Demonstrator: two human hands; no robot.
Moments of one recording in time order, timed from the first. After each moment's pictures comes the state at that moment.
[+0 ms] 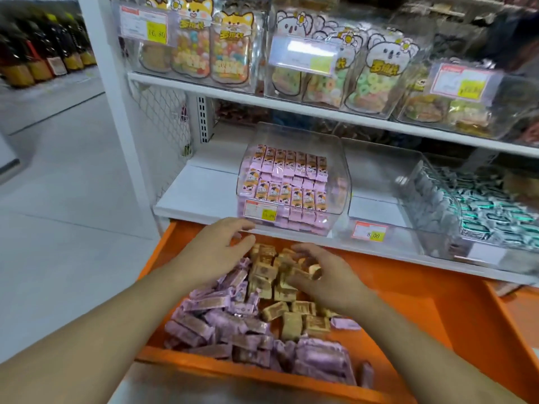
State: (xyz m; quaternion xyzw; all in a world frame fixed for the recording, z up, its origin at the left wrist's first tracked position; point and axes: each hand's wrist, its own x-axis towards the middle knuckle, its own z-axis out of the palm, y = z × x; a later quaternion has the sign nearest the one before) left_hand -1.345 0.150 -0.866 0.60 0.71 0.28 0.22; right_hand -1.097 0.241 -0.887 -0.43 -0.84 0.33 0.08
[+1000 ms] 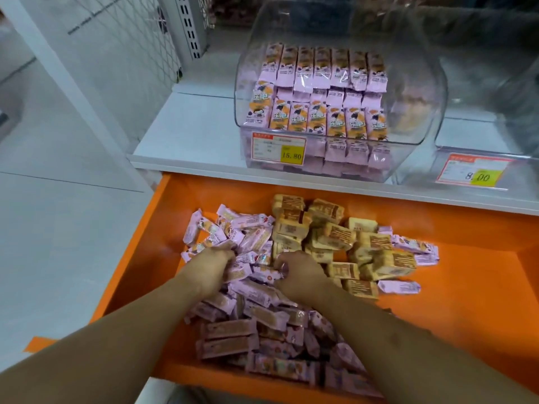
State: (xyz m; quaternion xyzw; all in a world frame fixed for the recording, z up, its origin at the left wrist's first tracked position) left_hand -1.399 0.163 -1.107 0.61 0.74 -0.05 0.28; right_hand -1.187 0.258 -1.098 -0.45 -0.81 0.37 -0.11
